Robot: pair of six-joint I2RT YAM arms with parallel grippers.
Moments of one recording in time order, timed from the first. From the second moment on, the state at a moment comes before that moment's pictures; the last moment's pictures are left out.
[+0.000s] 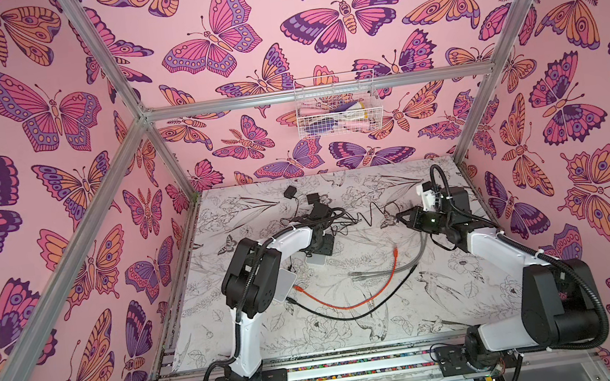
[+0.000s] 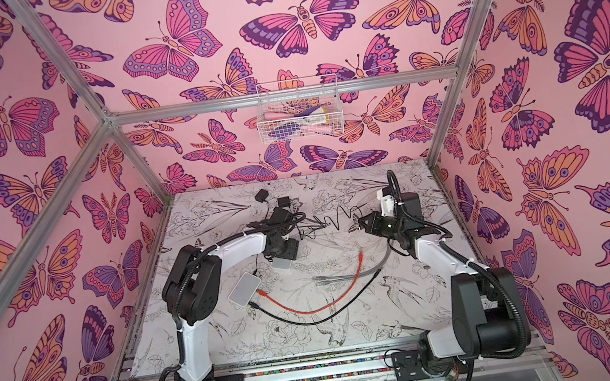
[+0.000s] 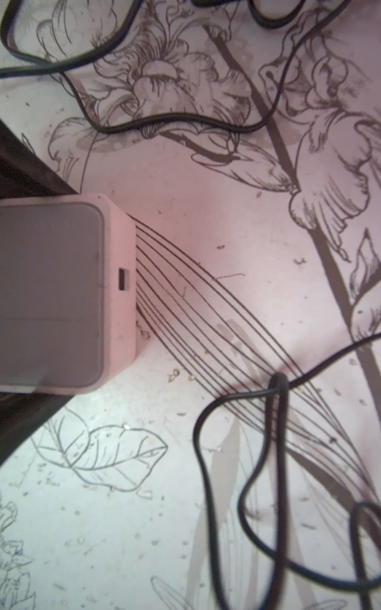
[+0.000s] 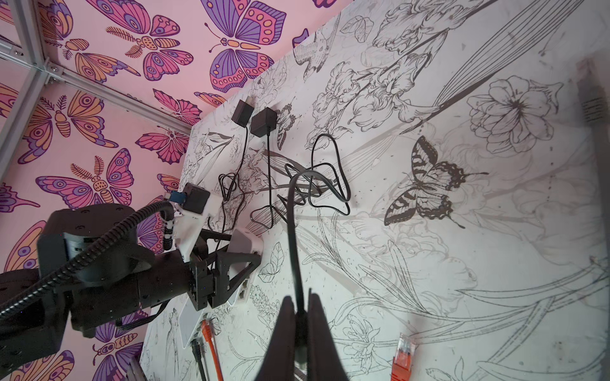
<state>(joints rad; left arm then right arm) -0.58 2.06 1.44 -0.58 -0.08 -0.23 0.06 1.41 0.81 0.00 -0.58 0.53</state>
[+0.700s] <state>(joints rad) -0.58 1.03 0.80 -0.05 0.25 -0.14 0.08 1.37 0.70 0.37 -0.83 0.74</state>
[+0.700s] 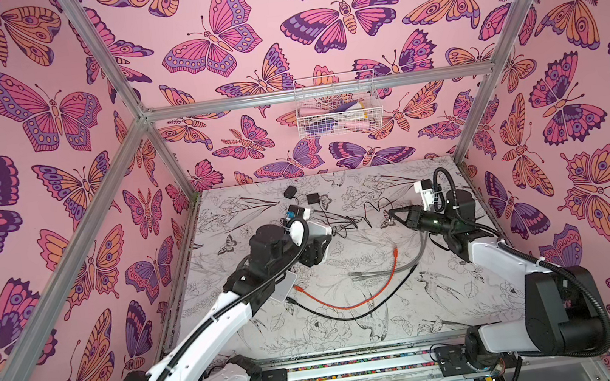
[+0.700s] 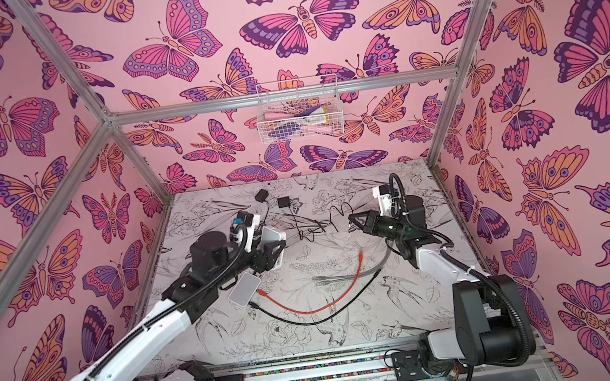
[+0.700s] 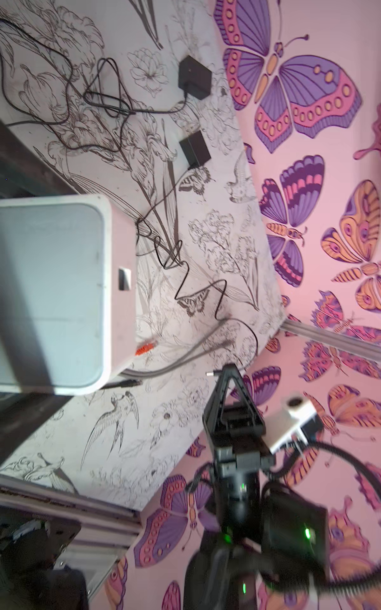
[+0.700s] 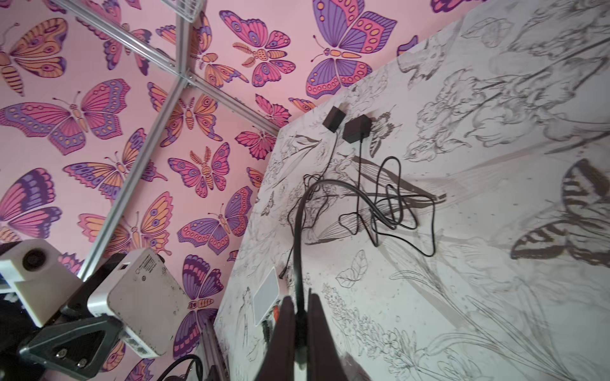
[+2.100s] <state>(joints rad) -0.77 0.88 0.12 0.89 0.44 0.02 0.53 1.23 0.56 0.92 -0.80 0.89</state>
